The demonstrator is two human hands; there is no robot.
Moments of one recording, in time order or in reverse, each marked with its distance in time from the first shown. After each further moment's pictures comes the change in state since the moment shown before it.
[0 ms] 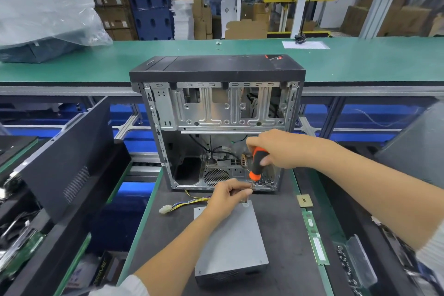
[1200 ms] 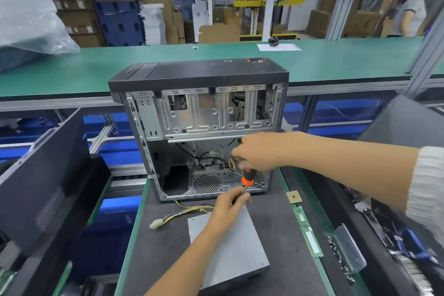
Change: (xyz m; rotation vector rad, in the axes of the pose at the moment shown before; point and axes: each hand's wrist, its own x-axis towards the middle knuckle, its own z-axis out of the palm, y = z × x) left_hand 0.000 -0.015 0.014 0.063 -0.109 0.116; right_hand 0.014 -0.030 -0.015 -0.282 -0.154 0.029
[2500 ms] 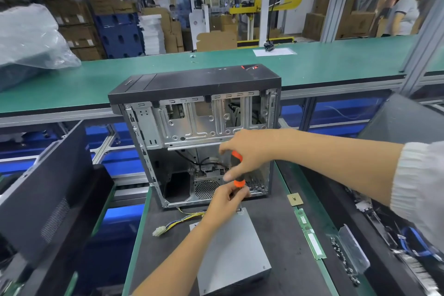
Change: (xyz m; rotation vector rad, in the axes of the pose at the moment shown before) left_hand 0.014 0.022 -0.017 0.010 -0.009 -0.017; right_hand -0.004 0.003 -0.013 0.191 0.085 -0.020
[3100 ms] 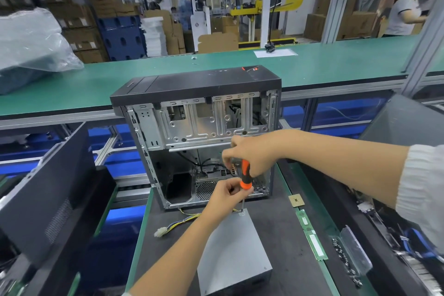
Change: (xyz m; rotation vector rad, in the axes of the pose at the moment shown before) left_hand 0.003 0.018 -0.007 -0.142 -0.047 -0.035; right_hand -0.003 0.004 0.000 0.001 -0.168 0.016
